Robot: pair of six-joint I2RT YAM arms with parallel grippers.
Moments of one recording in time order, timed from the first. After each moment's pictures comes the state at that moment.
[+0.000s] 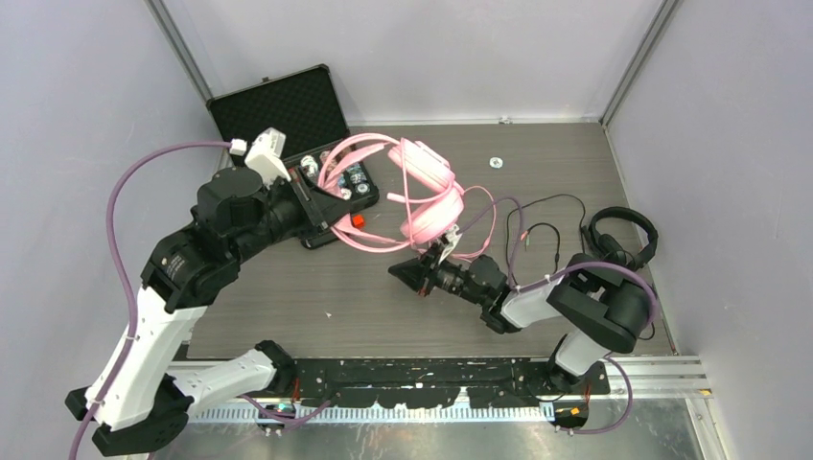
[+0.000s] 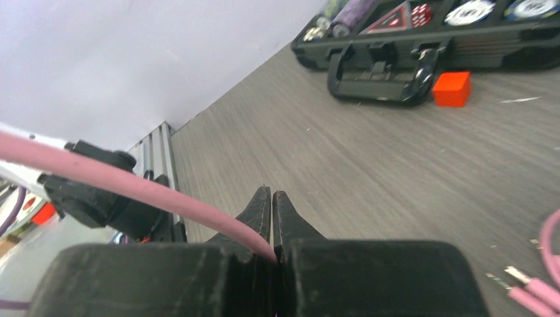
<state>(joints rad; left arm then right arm) -0.68 0.96 1.54 -0.90 -0.07 -0.81 0.93 1.60 0.37 1.31 -0.18 0.50</state>
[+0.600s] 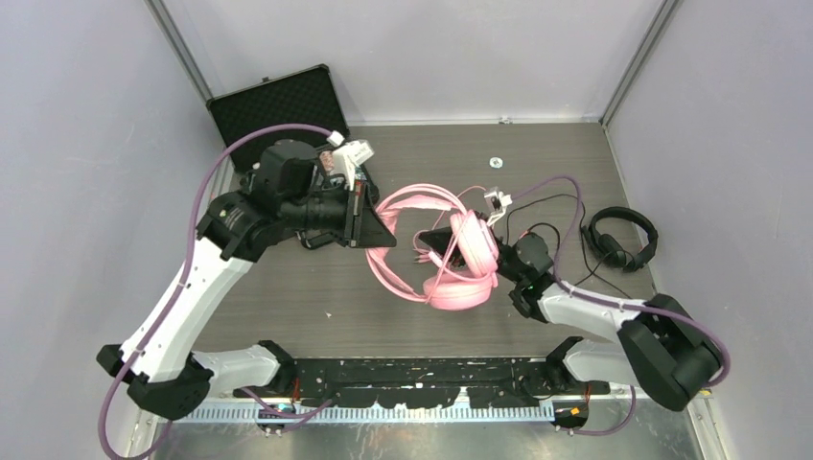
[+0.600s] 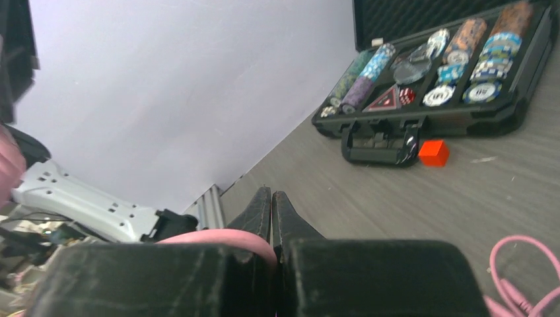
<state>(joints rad) -0.65 1.15 1.56 -0.94 0.57 -0.48 0.65 1.25 0.37 1.14 -0.37 0.73</state>
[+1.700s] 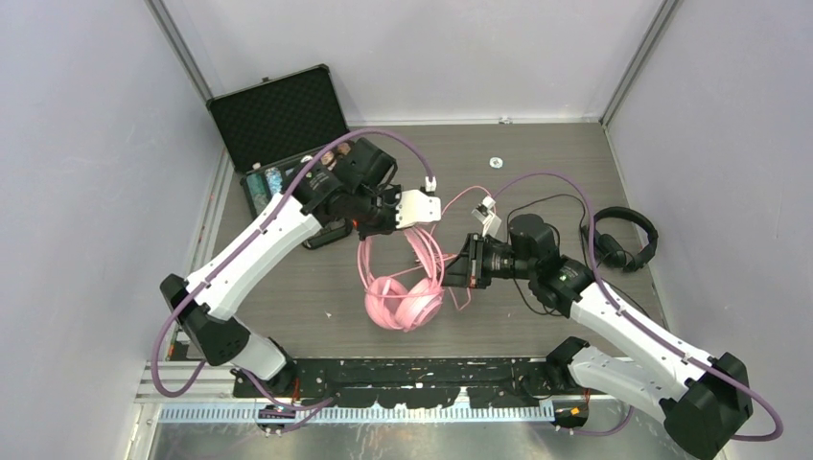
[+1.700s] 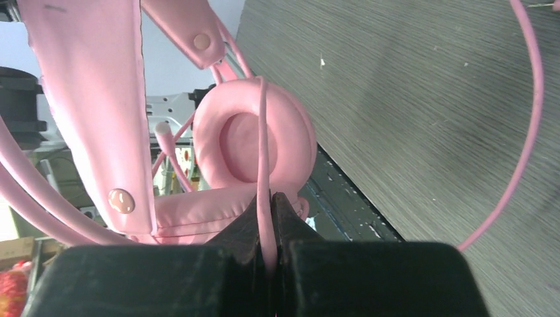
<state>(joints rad) -0.76 1.51 1.72 -1.21 0.23 0.77 0.62 0.91 0.65 -0.17 -0.62 0.88</state>
